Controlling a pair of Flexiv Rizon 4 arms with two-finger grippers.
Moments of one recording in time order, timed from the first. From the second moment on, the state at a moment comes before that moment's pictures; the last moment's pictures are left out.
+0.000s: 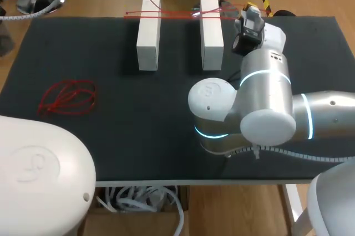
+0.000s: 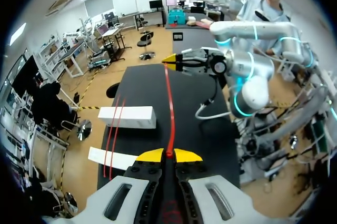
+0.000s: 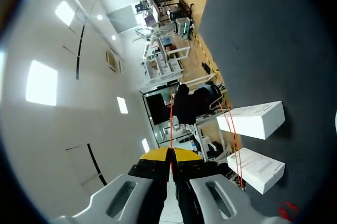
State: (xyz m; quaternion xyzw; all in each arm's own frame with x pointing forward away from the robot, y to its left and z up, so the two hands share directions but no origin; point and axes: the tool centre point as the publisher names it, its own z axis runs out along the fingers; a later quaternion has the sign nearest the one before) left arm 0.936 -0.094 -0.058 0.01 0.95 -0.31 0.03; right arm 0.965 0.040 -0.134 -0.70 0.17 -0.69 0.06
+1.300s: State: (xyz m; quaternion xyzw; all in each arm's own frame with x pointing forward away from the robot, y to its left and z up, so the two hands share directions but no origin) left arm 0.920 -0.124 -0.051 0.03 0.96 -0.29 0.03; right arm 0.965 0.040 -0.134 -0.70 0.17 -0.69 0.06
